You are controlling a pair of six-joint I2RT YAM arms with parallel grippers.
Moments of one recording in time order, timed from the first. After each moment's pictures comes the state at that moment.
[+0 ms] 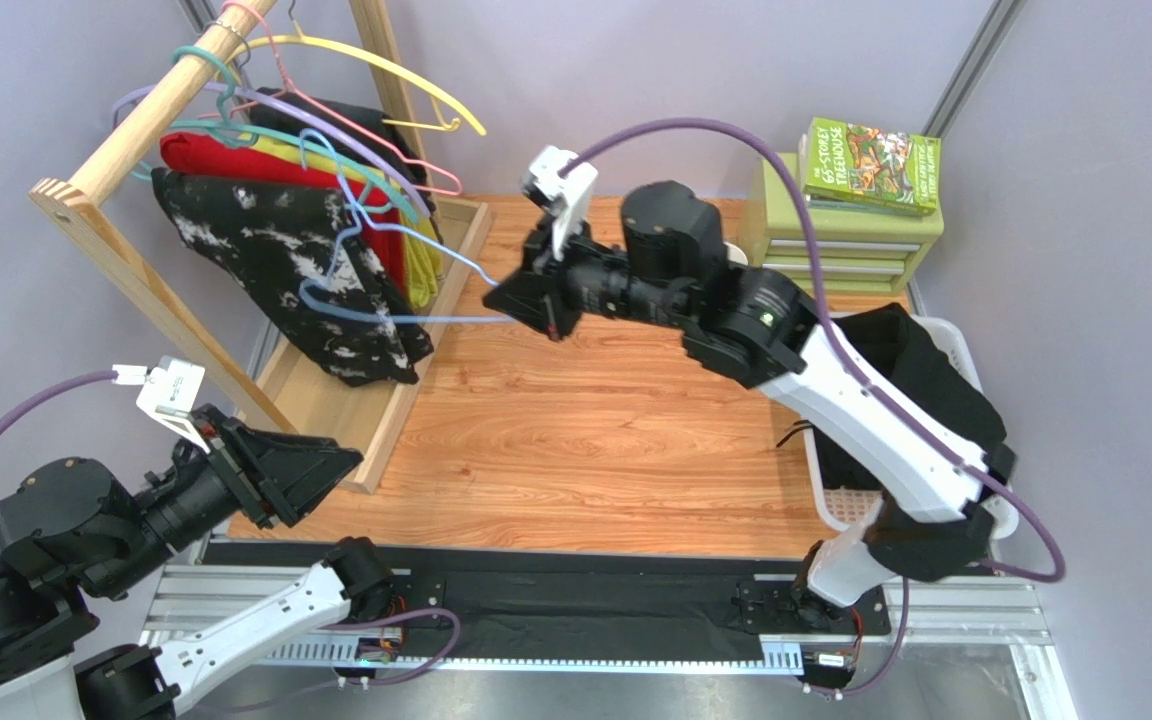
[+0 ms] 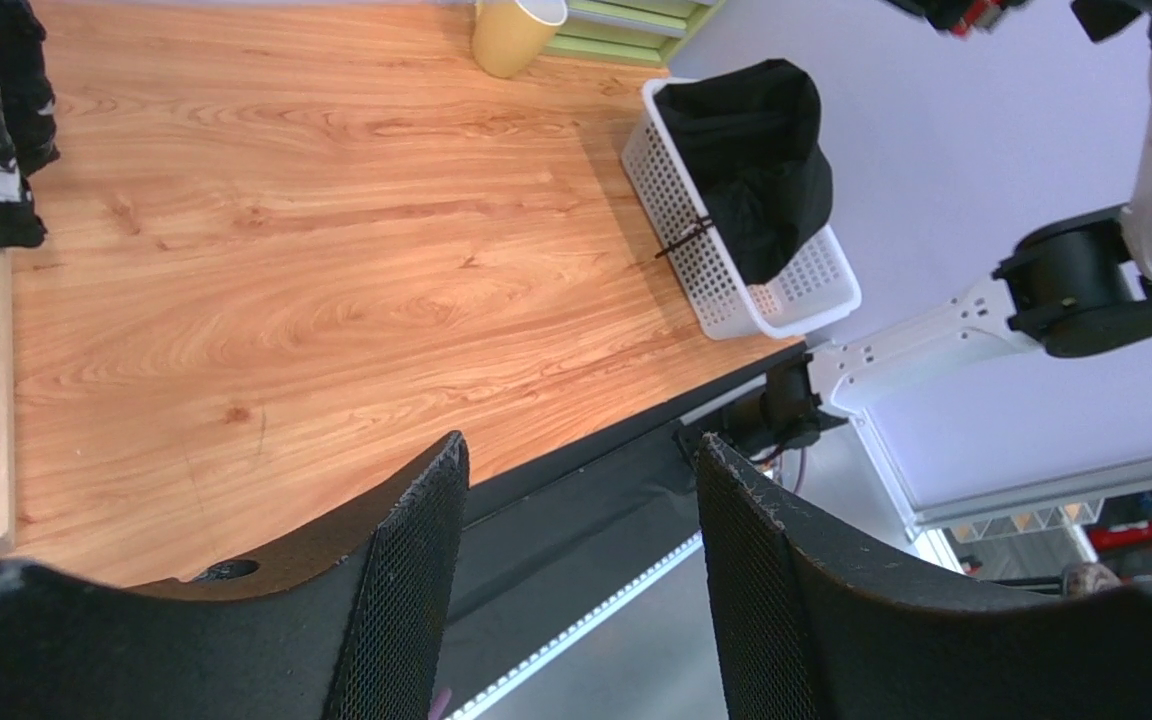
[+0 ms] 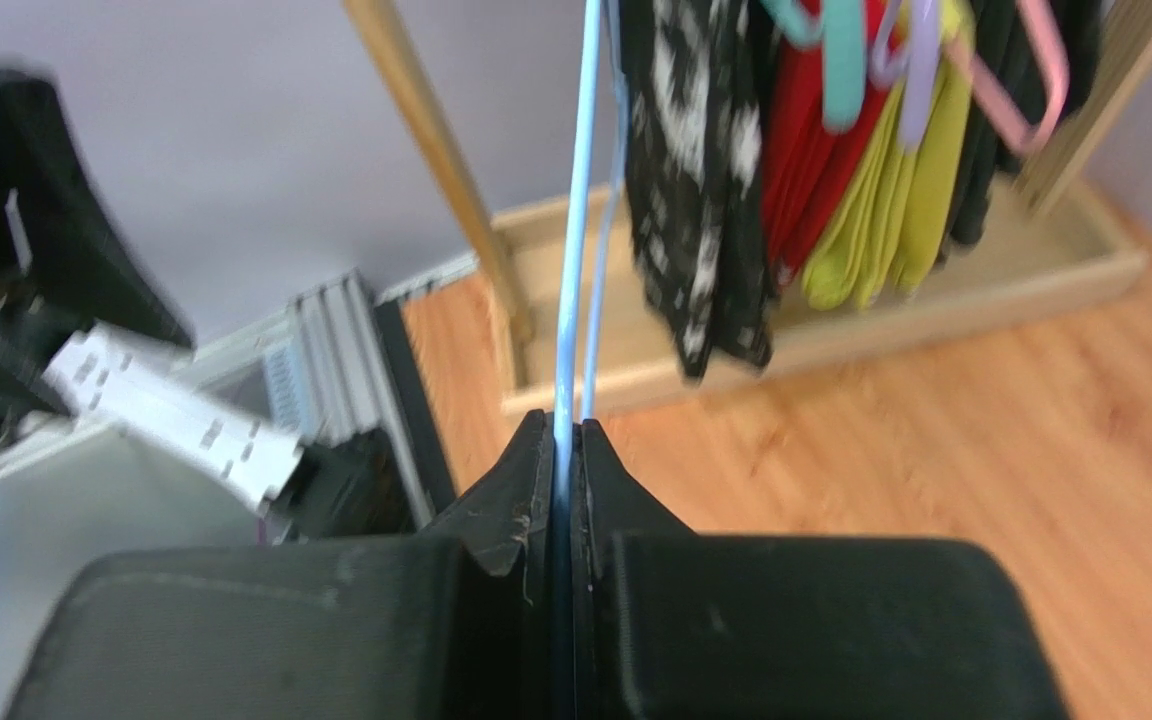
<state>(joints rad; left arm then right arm) -0.86 0.48 1.53 -1.24 -0.14 -0.66 1.00 1.52 1.94 -0.62 -0.21 0.16</state>
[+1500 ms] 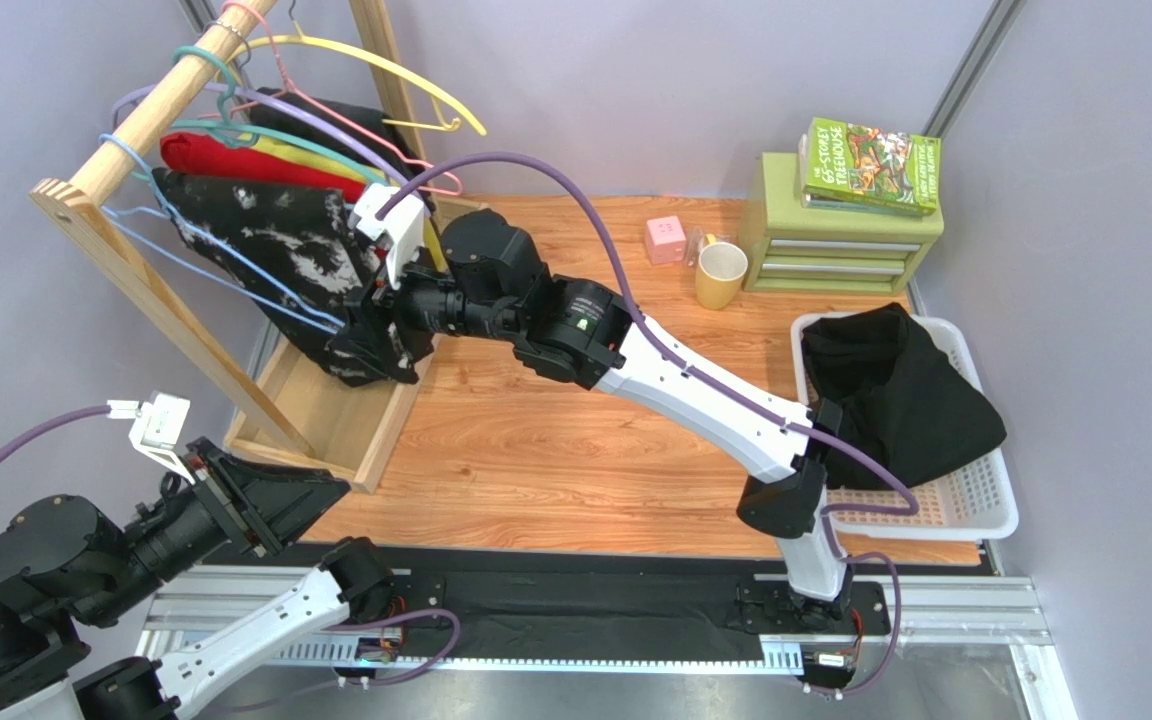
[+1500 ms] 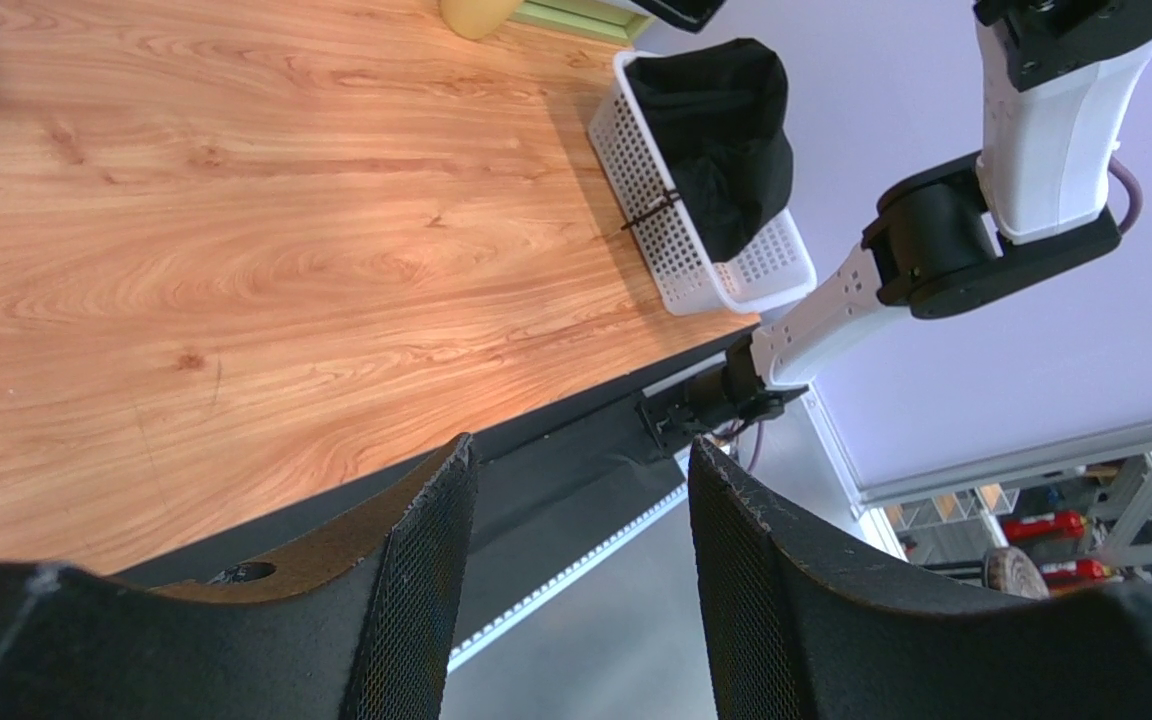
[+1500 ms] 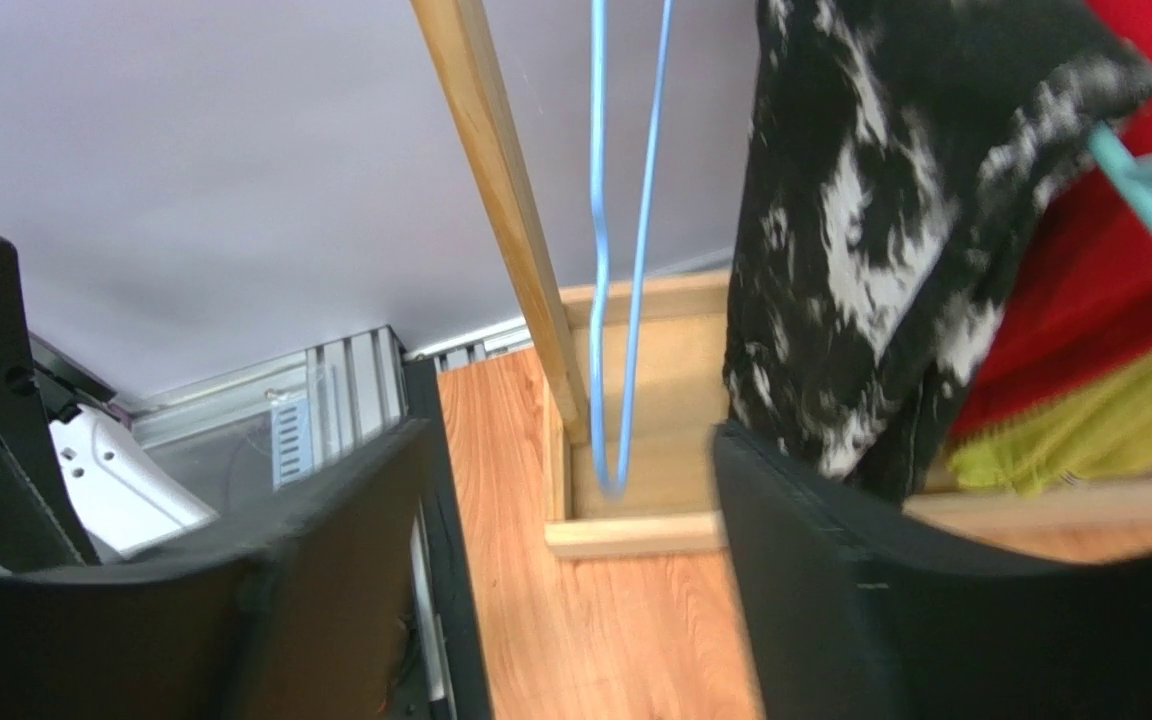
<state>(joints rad) -0.86 0.35 1.44 -1.27 -0.11 -0.75 1.16 2.02 2.38 -0.48 -0.16 0.10</state>
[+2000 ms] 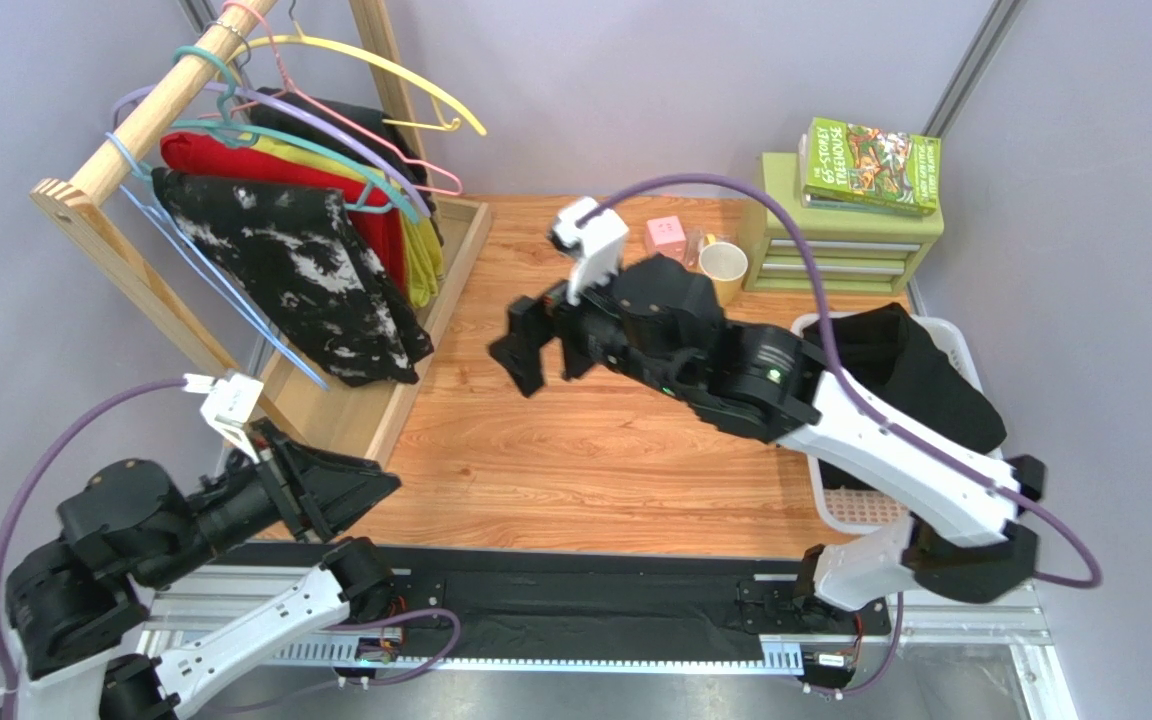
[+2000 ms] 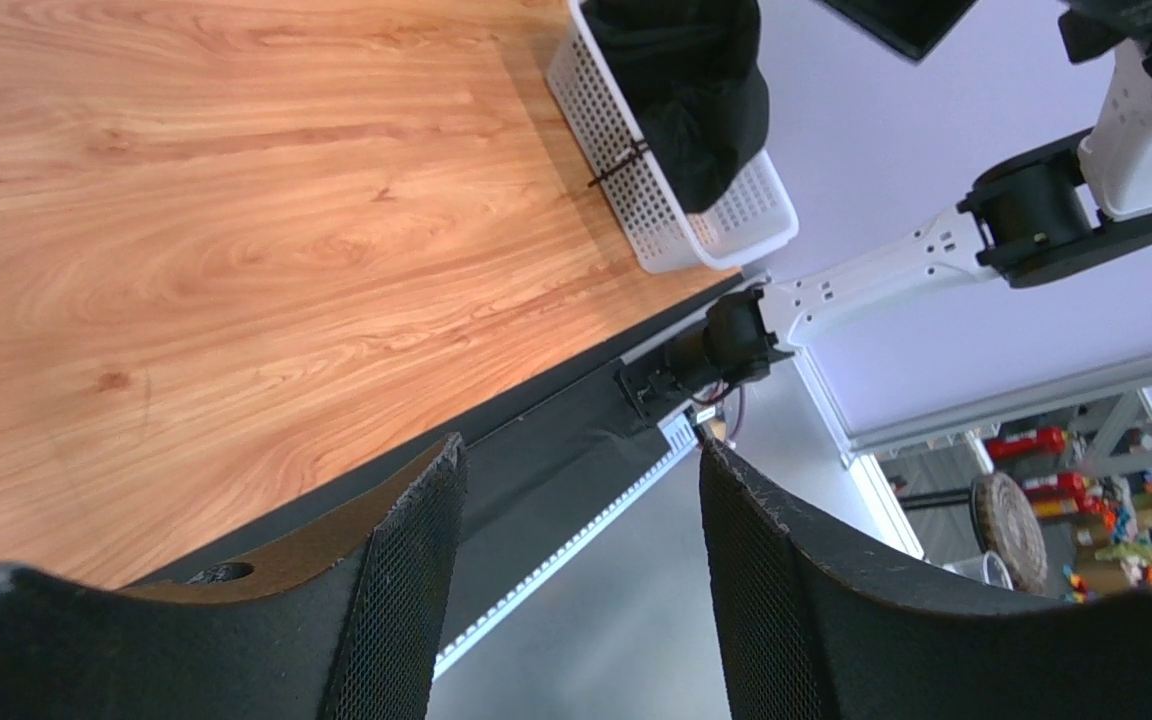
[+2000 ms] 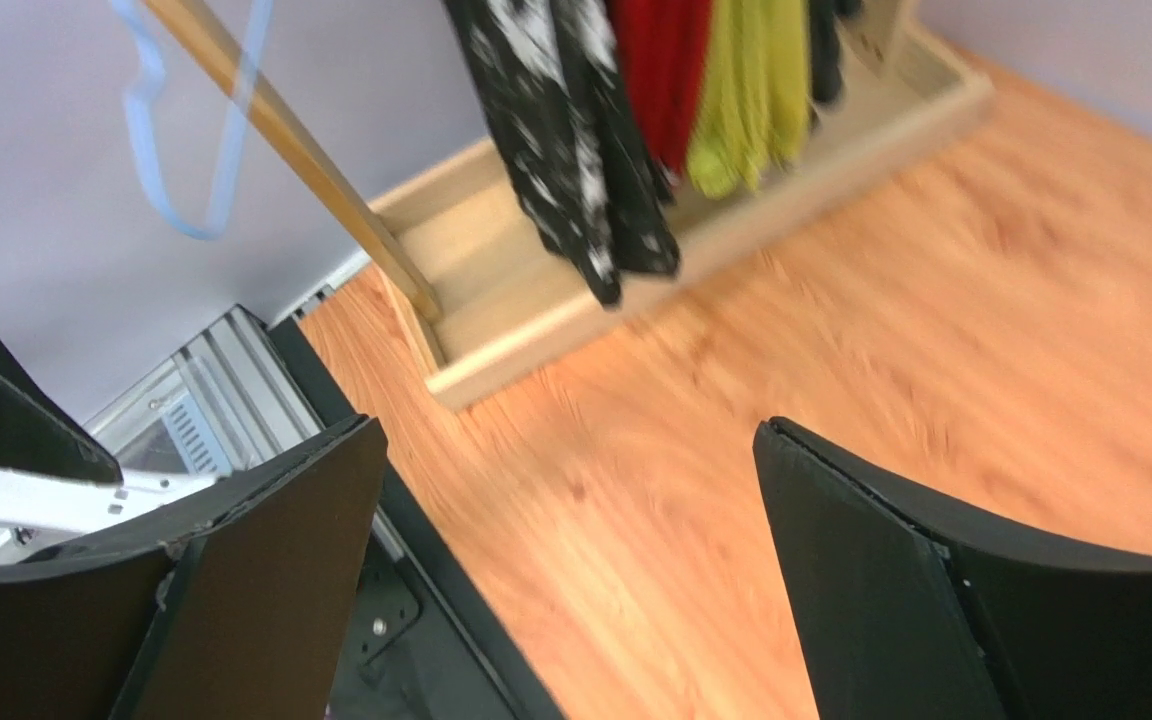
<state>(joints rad) -0.86 0.37 1.33 -1.15 -0.01 -0.73 1.15 1.49 1.84 -0.57 0.21 0.25</state>
